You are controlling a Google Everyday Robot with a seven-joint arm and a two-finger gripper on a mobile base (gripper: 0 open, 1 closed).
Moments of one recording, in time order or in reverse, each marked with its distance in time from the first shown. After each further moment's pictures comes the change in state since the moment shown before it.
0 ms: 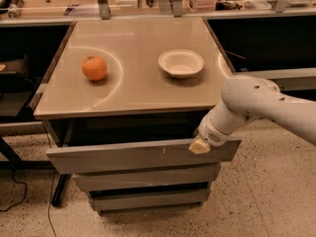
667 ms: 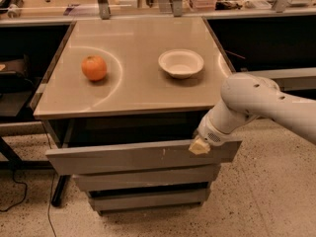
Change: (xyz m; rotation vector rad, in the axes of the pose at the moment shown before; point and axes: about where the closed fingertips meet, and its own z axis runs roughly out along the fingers) arm -0.003 0.001 -0.008 0.000 0.000 0.000
